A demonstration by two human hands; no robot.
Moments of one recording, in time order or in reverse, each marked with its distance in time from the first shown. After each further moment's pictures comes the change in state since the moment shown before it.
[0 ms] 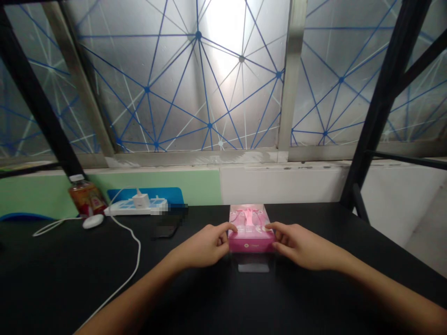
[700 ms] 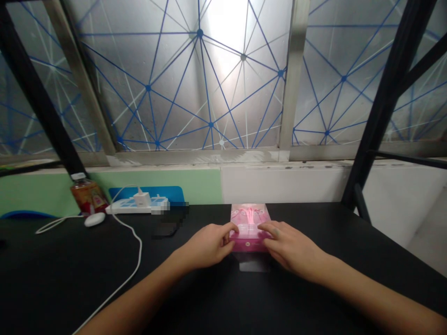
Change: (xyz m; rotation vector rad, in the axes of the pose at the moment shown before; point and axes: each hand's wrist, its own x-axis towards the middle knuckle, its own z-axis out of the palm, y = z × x) left_hand 0.006 -0.002 0.009 0.142 0.084 0.010; right_hand 0.006 -0.004 0.021 -0.623 0.135 -0.374
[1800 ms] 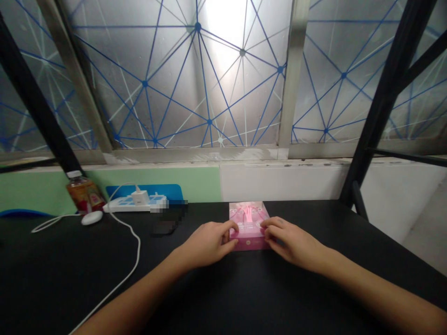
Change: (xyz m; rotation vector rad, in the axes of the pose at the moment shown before) left_hand 0.003 -0.011 0.010 0.084 0.027 0.015; right_hand 0.002 0.011 0.012 0.316 0.101 0.079
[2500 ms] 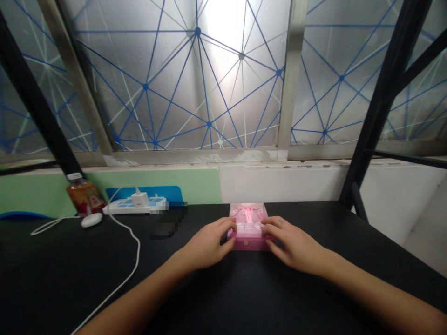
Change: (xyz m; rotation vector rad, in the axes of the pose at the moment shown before) left_hand 0.001 0.006 0.002 -0.111 0.142 0.105; right_hand -0.005 -0.006 -0.009 -0.055 0.009 0.057
